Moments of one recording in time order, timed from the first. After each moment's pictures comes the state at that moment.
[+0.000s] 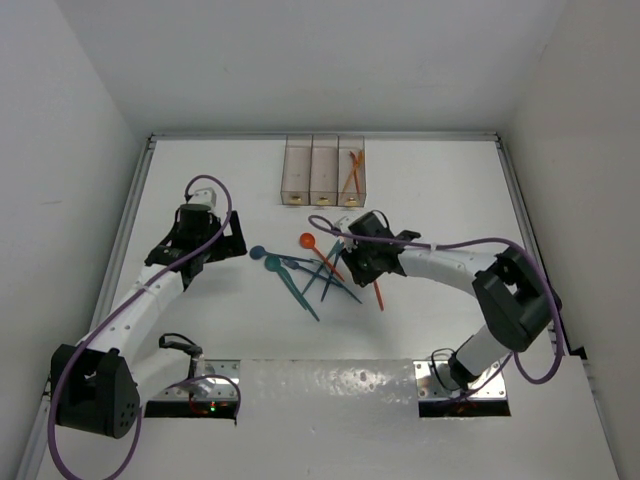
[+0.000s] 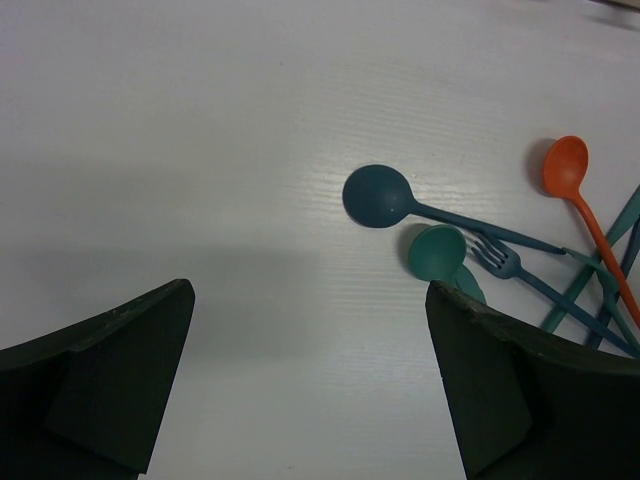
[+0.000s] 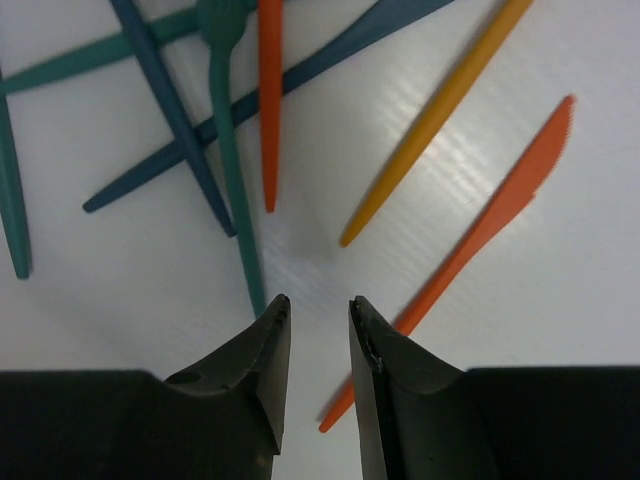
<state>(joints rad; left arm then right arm) -0.18 1.05 0.68 -0.39 -0.09 -0.34 0.68 1.59 0.86 -0.34 -0.03 -0.01</state>
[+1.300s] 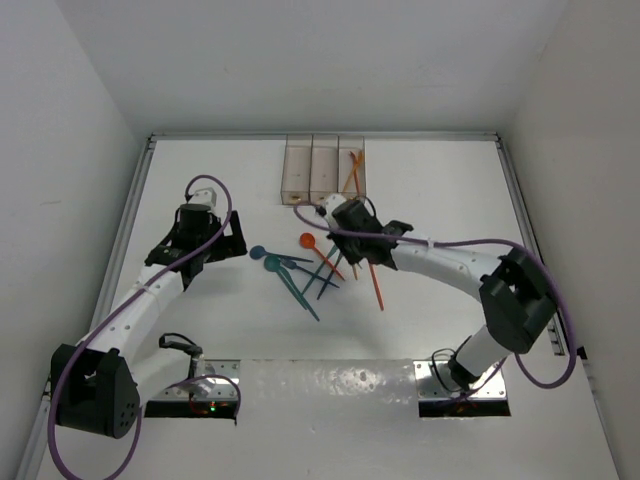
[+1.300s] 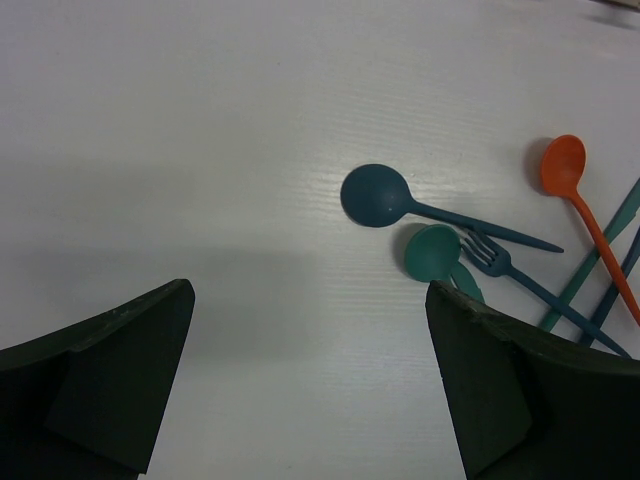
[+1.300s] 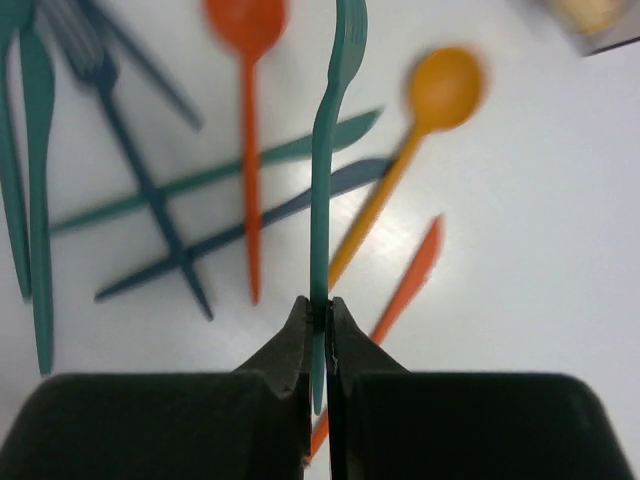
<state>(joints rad) -0.18 1.05 0.68 -0.39 -0.09 -0.34 0.78 1.59 0.96 -0.33 0.17 -0.03</state>
